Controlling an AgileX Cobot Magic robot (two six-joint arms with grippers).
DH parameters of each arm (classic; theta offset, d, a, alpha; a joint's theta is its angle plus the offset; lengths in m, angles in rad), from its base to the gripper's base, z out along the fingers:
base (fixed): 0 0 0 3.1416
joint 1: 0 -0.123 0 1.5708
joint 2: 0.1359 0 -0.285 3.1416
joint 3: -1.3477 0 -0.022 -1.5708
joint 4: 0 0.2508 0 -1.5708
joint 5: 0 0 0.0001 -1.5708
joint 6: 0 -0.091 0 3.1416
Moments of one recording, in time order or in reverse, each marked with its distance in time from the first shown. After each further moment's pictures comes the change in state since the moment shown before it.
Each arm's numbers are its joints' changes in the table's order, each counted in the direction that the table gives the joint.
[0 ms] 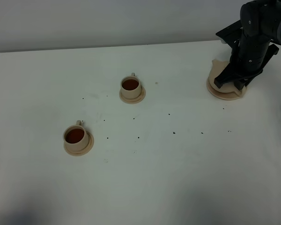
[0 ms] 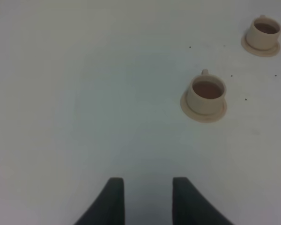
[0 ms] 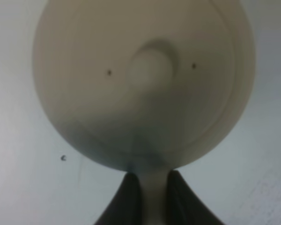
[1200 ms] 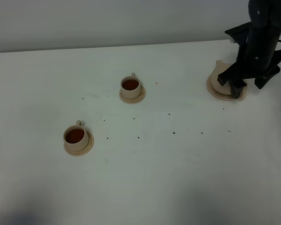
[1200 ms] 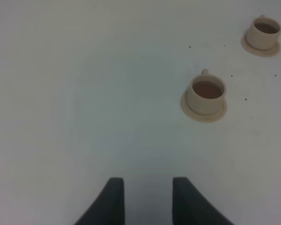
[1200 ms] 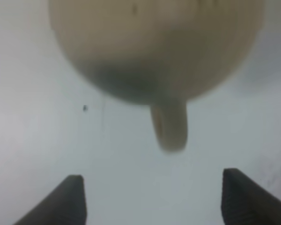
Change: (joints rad) left arm 0.000 0.000 0.000 0.000 0.000 0.000; right arm 0.020 -0.049 -0.002 0.059 0.159 -0.086
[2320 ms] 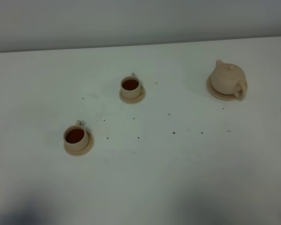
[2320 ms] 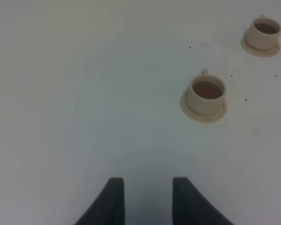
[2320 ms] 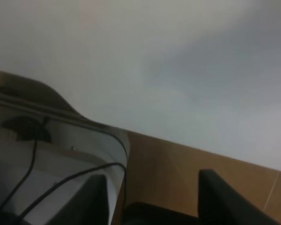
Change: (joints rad) left arm 0.000 0.000 0.000 0.000 0.000 0.000; right arm -0.001 -1.404 -1.241 0.126 -0.041 -0.016
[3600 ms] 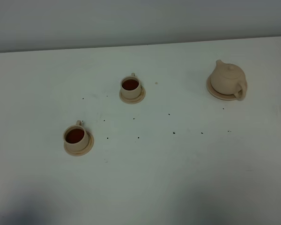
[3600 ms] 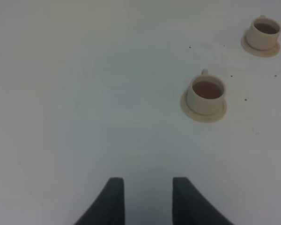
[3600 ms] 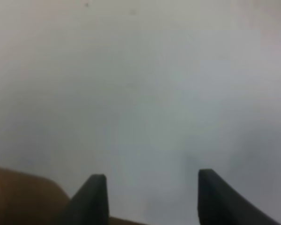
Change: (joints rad) left arm 0.000 0.000 0.000 0.000 0.000 0.000; right arm 0.198 -0.528 -0.086 0.035 -0.094 0.031
